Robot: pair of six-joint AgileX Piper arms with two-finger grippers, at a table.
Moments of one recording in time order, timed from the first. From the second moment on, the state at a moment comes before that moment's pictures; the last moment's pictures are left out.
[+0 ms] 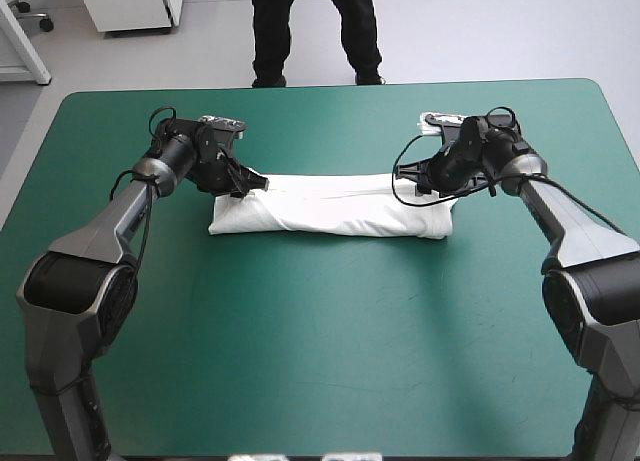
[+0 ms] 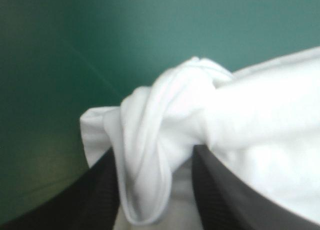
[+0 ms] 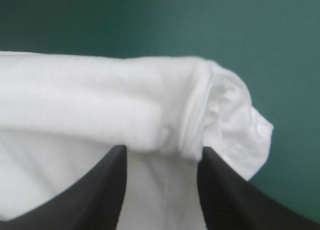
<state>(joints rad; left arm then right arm) -0.24 2.01 -1.70 -0.03 0.94 0.04 0.24 1.95 -1.65 0.15 0.91 0.14</state>
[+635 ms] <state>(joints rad) -0.35 1.85 -1.72 -0.08 0.96 0.07 0.24 1.72 -1.65 0.09 1.03 0.14</state>
